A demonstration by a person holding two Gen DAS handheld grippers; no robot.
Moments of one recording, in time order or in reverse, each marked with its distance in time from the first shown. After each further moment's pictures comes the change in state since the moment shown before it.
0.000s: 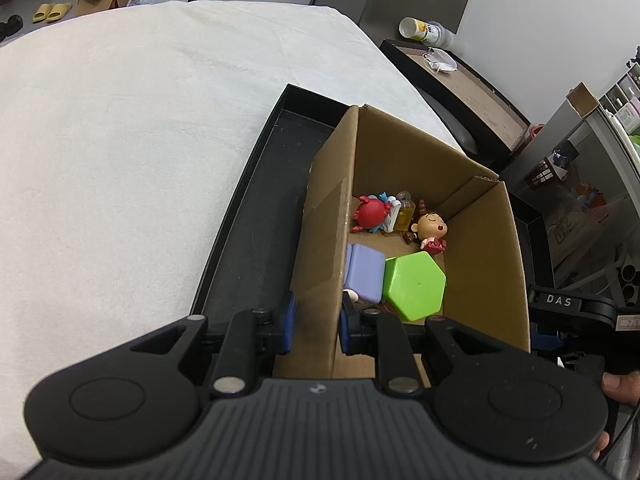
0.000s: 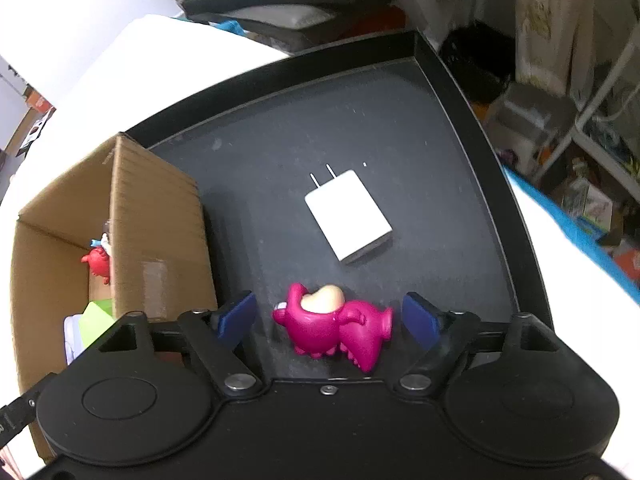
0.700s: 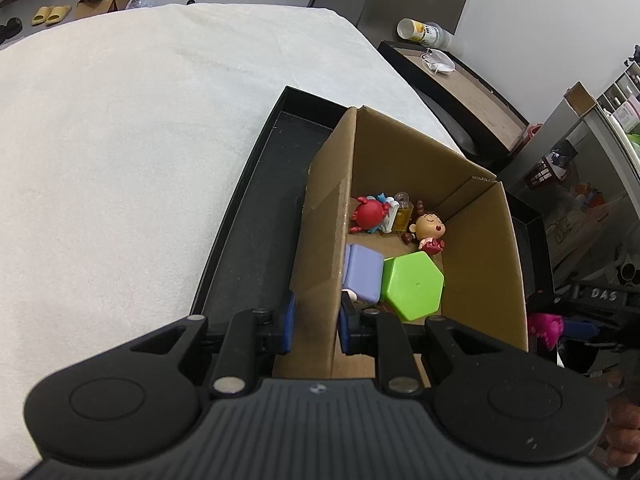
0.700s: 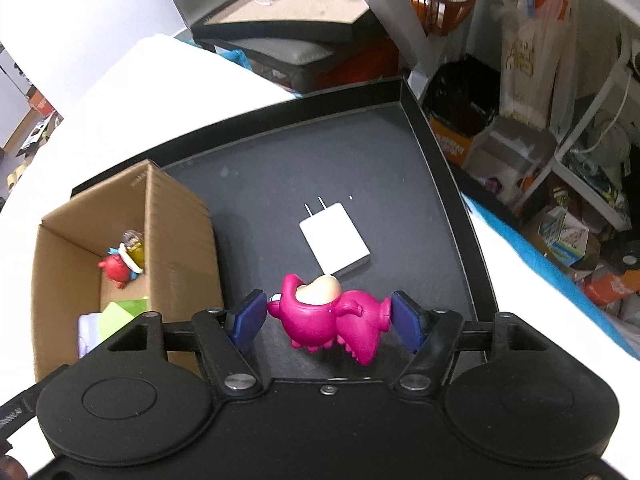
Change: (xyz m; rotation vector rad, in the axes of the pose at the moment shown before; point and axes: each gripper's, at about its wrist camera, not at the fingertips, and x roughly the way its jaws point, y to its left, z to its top) left arm -0.002 -0.001 0.000 0.004 -0.004 -0.001; right arm -0.051 0.007 0.001 -0.068 -0.097 -0.036
